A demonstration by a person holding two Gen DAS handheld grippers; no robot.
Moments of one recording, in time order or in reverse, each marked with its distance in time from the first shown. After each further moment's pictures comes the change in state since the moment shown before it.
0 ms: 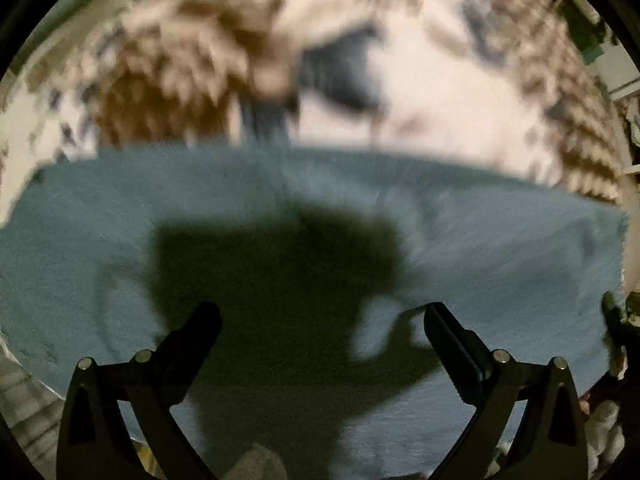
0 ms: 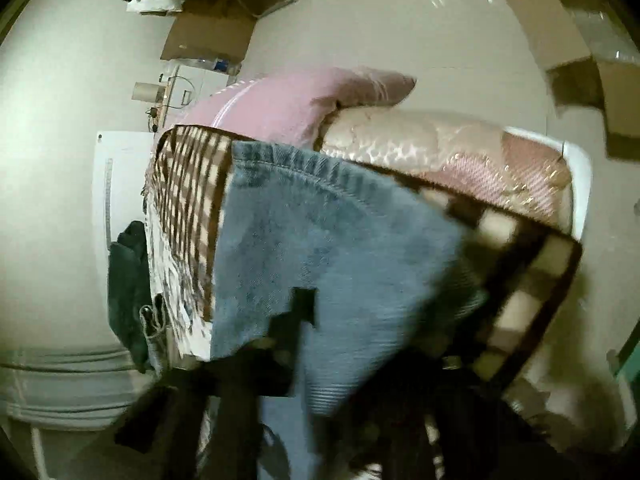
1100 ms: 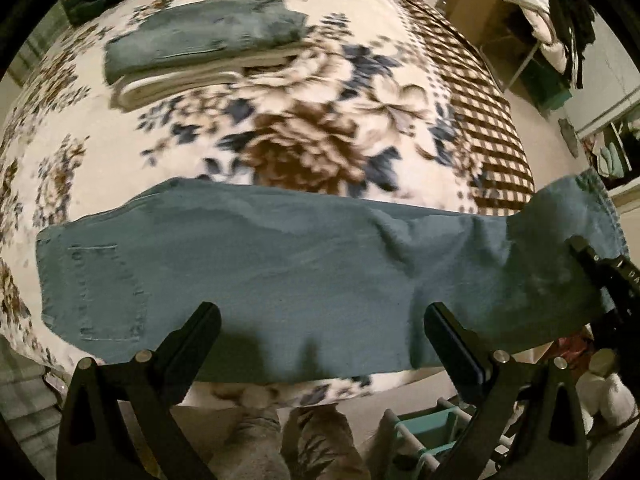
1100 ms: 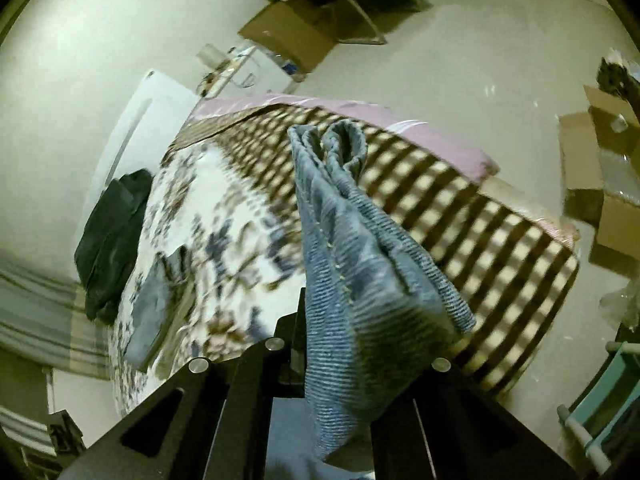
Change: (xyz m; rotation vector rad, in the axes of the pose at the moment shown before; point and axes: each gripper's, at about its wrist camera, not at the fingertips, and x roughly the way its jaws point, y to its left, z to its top) left arm -0.161 0.097 -0.039 -0.052 -0.168 -0.083; right arm -0.060 0.211 -0.118 -0.383 -0.108 -0.117
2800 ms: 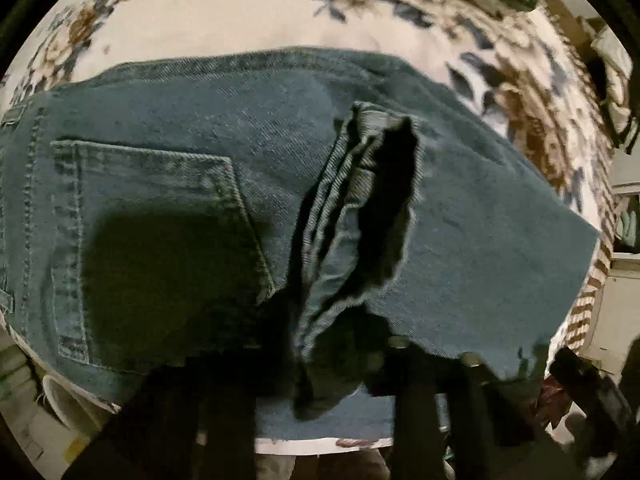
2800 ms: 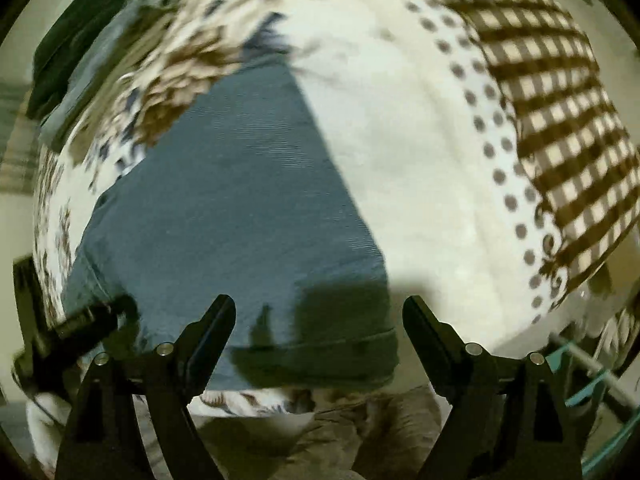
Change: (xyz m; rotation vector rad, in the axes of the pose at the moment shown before) left arm 0.124 0.199 -0.025 -0.249 0.144 -0.068; right arm 0.137 0.014 -0.154 -0.310 0.568 -0.250
